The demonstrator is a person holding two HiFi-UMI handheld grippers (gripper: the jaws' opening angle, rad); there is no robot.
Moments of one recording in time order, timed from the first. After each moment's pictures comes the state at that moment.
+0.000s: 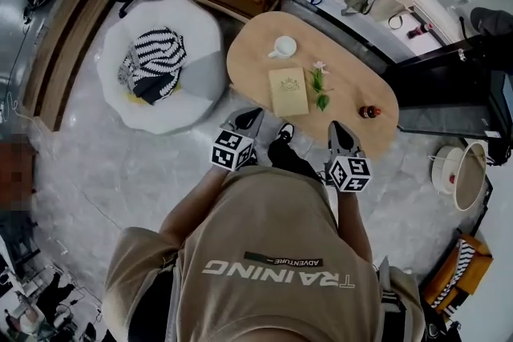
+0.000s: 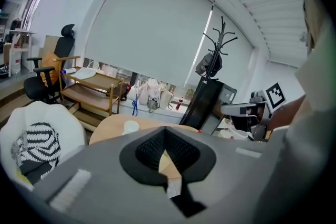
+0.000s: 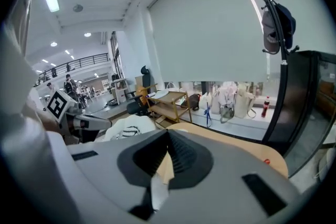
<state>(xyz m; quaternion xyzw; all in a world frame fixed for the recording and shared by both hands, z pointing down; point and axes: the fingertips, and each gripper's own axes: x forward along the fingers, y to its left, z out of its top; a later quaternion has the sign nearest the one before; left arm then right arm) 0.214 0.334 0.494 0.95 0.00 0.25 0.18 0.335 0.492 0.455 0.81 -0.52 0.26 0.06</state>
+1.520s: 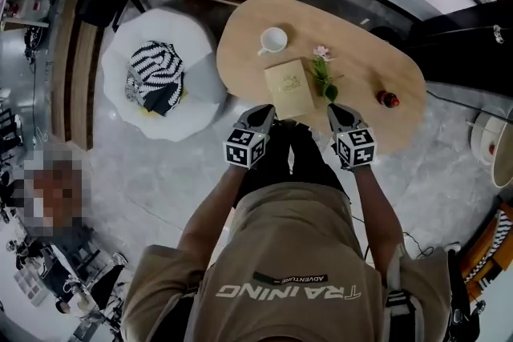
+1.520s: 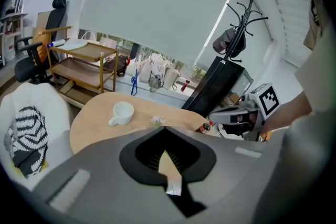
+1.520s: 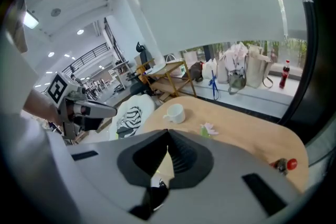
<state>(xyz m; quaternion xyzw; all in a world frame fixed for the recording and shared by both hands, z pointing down) 0.339 0.339 0.597 0.90 0.01 0.36 0.23 0.439 0.461 0.601 0.72 -0.55 0.40 0.07</state>
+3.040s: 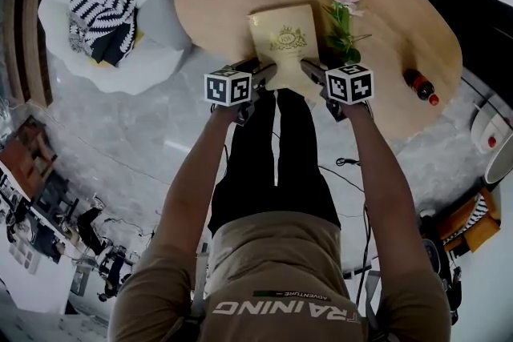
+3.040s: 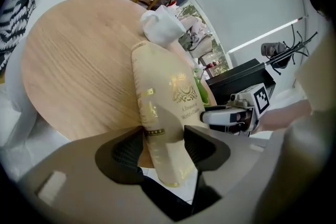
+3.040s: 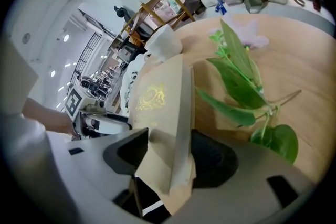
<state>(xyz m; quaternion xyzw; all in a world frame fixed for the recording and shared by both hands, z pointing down) 0.312 0.358 0.887 0.76 0.02 0.46 0.46 0.400 0.416 0.878 0.55 -0.57 0.61 0.06</state>
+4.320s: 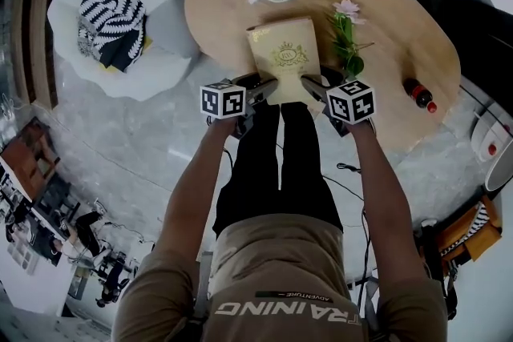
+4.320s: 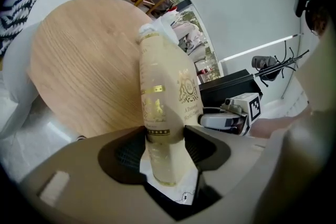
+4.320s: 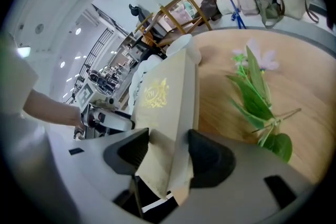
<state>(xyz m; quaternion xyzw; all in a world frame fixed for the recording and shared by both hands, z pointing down) 0.305 0.357 0.850 0.74 0.04 0.43 0.50 0.391 0.411 0.832 0.54 -0.61 0.57 0.07</state>
